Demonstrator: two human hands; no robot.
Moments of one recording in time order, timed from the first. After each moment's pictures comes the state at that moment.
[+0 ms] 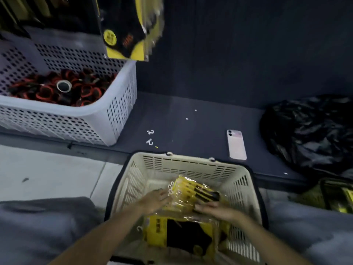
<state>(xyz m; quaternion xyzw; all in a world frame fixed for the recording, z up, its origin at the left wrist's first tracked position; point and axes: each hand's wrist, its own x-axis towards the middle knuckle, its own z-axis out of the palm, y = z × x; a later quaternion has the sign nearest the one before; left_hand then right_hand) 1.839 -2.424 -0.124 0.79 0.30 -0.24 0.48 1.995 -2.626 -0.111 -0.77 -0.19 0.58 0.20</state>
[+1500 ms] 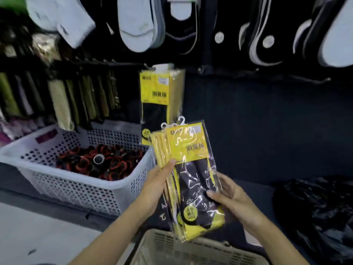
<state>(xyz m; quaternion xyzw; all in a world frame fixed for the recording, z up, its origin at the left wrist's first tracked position) 1.889 -2.360 0.136 0.61 0.26 0.26 0.70 2.027 -2.532 0.129 -0.64 -0.33 0.35 0.61</state>
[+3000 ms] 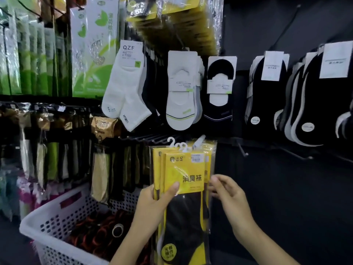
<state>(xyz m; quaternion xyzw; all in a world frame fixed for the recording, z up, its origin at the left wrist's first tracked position) 1.845 -2.240 0.252 0.70 0.17 0.48 0.51 2.000 -2.350 0.260 -0.58 -0.37 0.14 0.71</state>
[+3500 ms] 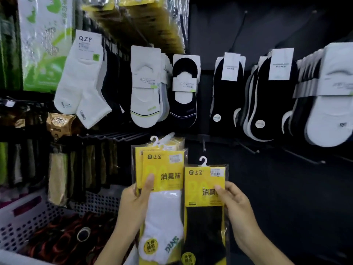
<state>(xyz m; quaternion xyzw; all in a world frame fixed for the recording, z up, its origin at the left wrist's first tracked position) 1.893 -2.280 0.255 0.66 0.17 0.53 0.51 2.039 -2.434 0.259 -0.55 -0.29 0.18 0.77</state>
